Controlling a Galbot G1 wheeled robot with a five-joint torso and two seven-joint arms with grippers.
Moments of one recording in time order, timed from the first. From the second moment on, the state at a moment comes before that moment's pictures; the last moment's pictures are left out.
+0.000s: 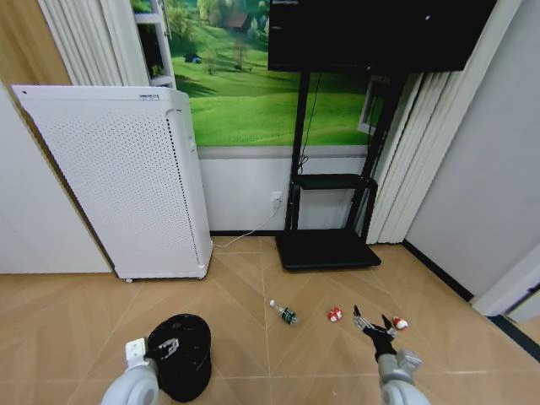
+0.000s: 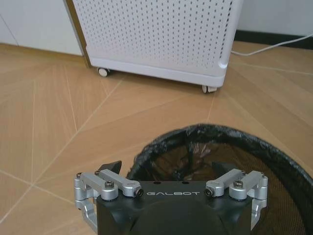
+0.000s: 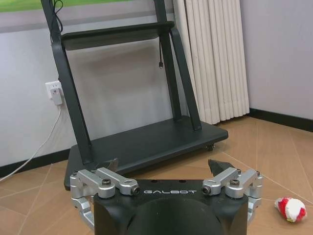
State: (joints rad) left arm 1.59 -1.28 -0.62 -2.14 -0.66 0.74 -0.62; right arm -1.51 1.43 0.81 1.73 0.41 0.03 -0.01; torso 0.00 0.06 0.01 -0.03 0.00
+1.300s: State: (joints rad) left arm 1.61 -1.26 -0.76 -1.97 -0.55 0.74 -0.29; right arm -1.51 1.49 0.83 1.73 0.35 0.02 0.04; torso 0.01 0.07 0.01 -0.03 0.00
